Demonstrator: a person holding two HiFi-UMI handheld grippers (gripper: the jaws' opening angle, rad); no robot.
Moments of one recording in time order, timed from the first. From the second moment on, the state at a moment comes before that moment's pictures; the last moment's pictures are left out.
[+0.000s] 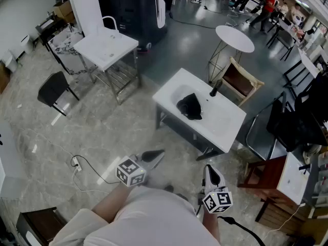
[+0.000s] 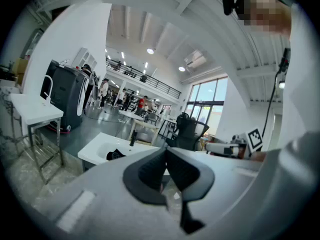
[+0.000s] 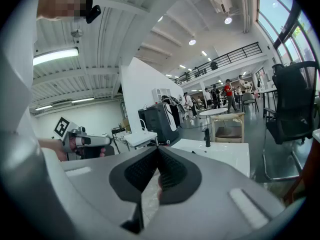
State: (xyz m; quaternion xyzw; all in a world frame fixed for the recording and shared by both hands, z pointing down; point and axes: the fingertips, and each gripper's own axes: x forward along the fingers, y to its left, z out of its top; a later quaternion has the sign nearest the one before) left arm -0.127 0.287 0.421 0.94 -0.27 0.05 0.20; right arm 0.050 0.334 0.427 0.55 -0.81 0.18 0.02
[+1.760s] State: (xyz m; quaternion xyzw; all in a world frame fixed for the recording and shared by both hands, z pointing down) left arm -0.045 0.306 0.457 0.91 -0.33 0.04 0.23; right arm 0.143 0.358 0.468 0.52 -0.83 0.20 0.05
